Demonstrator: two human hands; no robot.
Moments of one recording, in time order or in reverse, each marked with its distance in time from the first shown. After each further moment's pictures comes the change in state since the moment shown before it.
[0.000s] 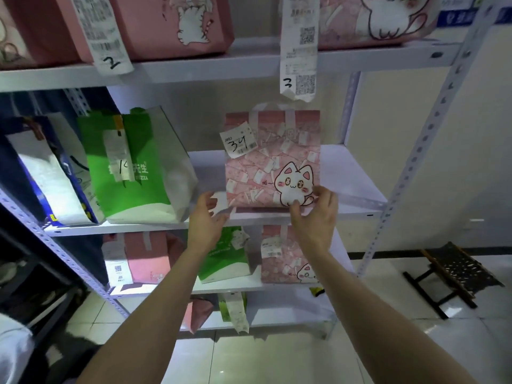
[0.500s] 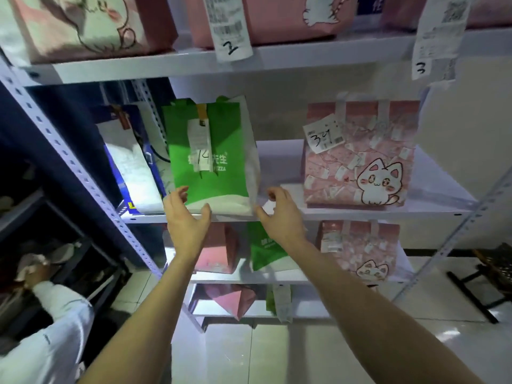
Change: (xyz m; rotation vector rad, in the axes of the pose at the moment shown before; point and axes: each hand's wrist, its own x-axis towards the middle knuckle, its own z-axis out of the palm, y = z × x) left_hand 0.012 -0.093 -0.186 0.154 0.437 0.130; right_hand -0.097 -0.133 0.168 -0.003 -0.514 -0.165
